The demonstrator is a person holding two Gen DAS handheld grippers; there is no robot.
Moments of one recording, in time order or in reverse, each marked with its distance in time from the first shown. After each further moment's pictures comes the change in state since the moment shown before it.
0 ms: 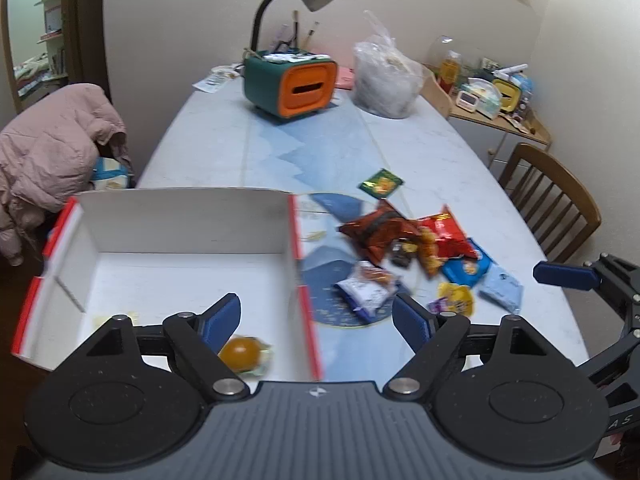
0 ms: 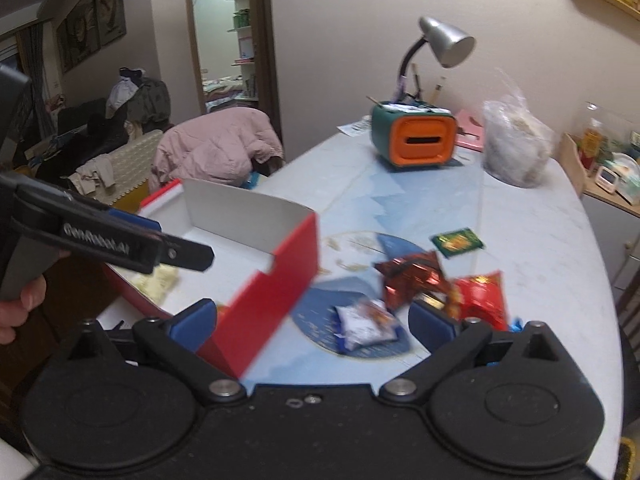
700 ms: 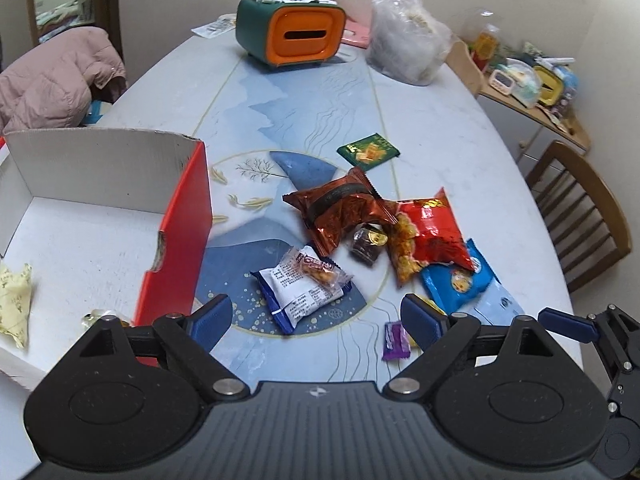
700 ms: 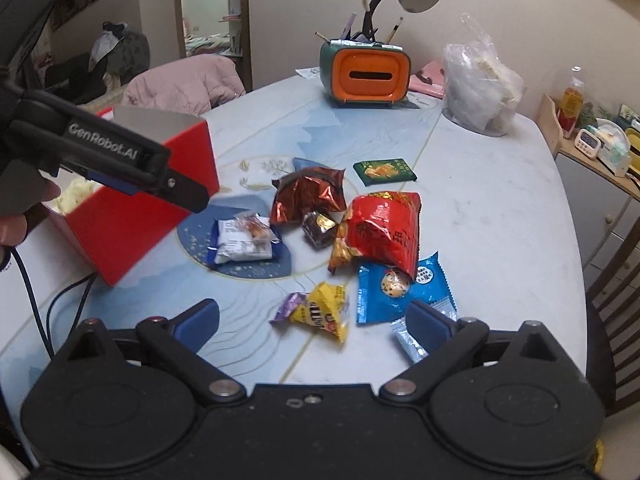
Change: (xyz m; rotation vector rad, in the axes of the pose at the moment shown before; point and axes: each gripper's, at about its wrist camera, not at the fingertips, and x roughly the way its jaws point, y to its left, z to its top) left arm 0.110 -0.088 0.002 -0.153 0.096 0.092; right arm 0.035 -0.118 -0.061 -0.070 0.112 -0.037
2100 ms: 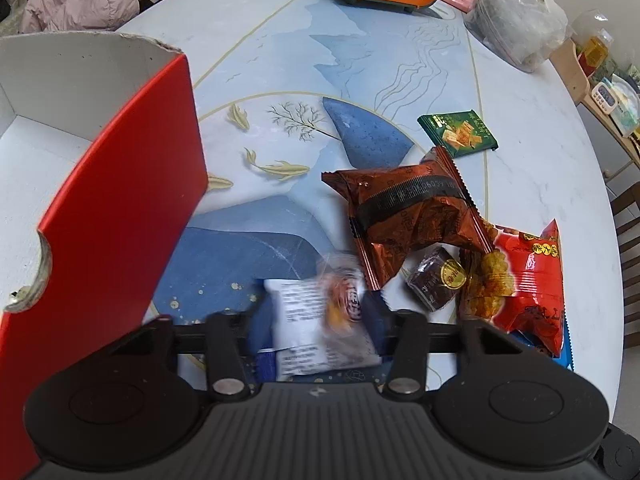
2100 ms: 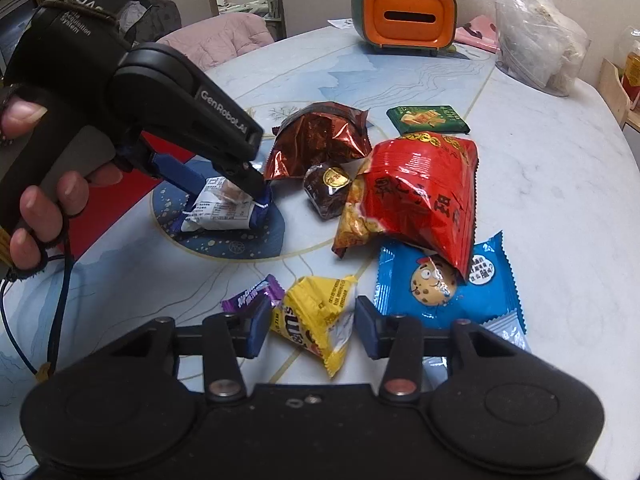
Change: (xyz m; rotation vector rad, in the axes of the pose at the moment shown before) left arm 0.115 0.009 0.028 -0.238 0.161 0.129; right arm 0.092 -0.029 -0.005 -0.018 0.108 0.158
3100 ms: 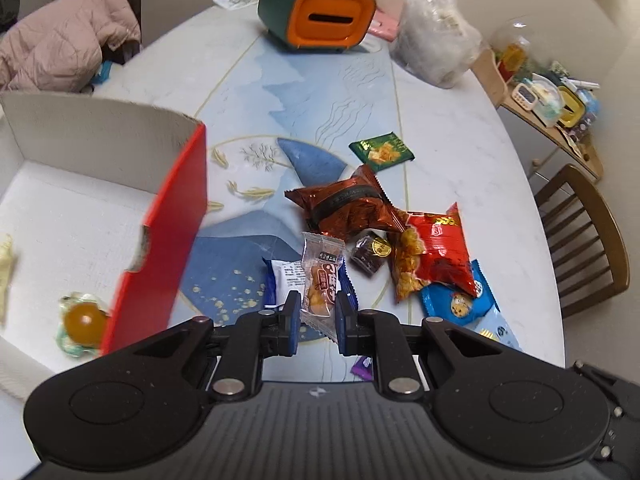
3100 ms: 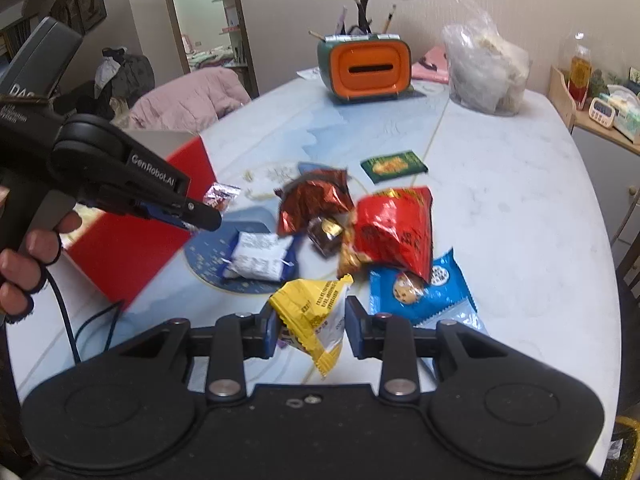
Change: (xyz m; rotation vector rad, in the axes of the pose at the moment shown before) left arm -0.101 0.017 -0.026 0.133 -0.097 -0.148; right arm -0.086 0.025 0.005 0.118 -0.128 -0.052
